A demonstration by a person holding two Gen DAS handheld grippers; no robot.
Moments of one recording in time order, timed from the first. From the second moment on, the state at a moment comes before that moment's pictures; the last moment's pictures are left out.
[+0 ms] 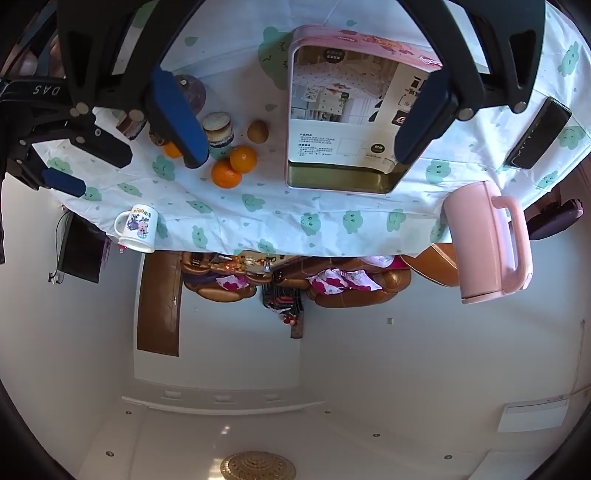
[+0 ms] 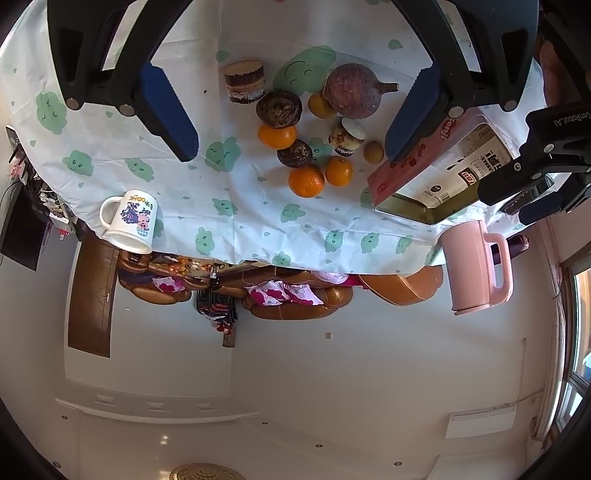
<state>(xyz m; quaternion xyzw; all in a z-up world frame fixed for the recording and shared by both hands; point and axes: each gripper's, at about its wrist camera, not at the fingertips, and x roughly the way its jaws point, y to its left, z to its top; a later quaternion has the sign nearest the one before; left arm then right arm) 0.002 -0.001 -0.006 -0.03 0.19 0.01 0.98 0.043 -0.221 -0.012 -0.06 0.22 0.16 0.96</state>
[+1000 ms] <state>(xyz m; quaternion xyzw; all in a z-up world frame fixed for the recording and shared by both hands) -0.001 0.000 -0.005 -0.03 0.19 0.02 0.98 0.040 -0.219 -0.014 -0.05 0.23 0.16 0.96</state>
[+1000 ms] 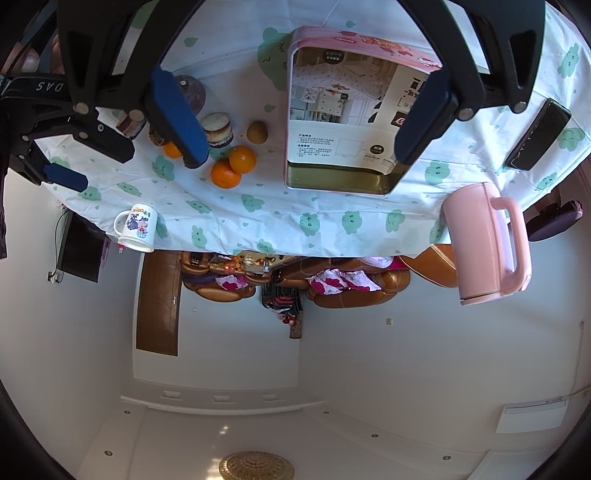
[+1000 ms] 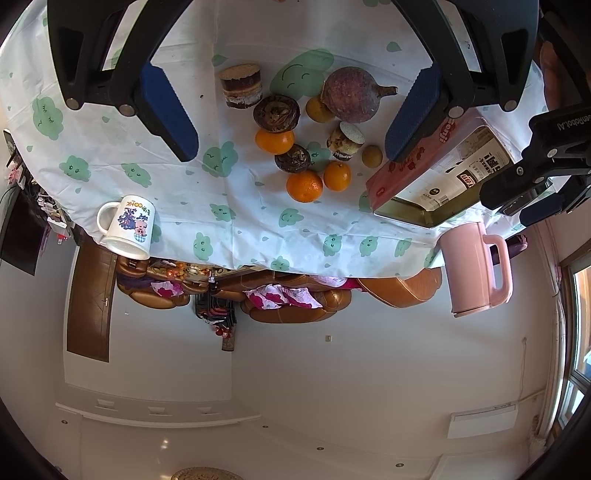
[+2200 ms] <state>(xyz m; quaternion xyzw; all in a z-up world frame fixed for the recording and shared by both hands) -0.003 -0.004 -0.013 -0.02 0.20 0.02 0.98 0.040 -0.219 -0.024 -0.04 0.23 0.16 0.96</state>
